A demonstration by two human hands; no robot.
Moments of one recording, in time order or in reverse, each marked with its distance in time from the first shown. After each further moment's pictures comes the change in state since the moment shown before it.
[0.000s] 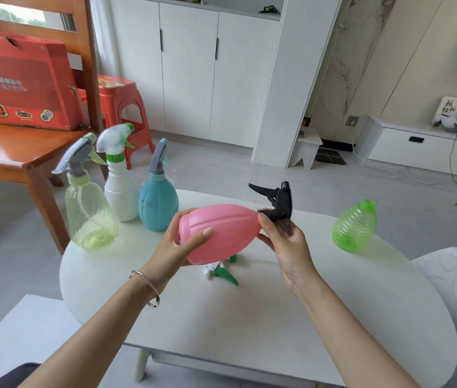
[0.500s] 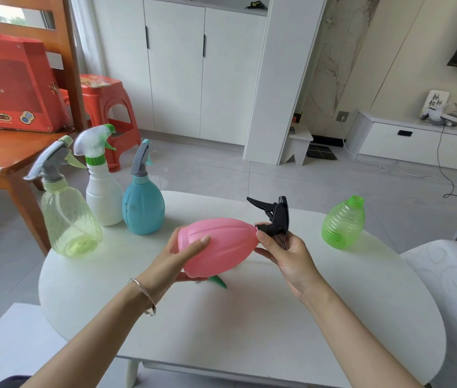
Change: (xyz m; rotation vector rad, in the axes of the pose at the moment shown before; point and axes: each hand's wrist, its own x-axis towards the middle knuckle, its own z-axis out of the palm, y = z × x) left_hand 0.010 -0.019 0.013 -0.019 -0.099 -0.175; right_hand -0.003 0.007 -0.039 -0.063 -0.032 0.118
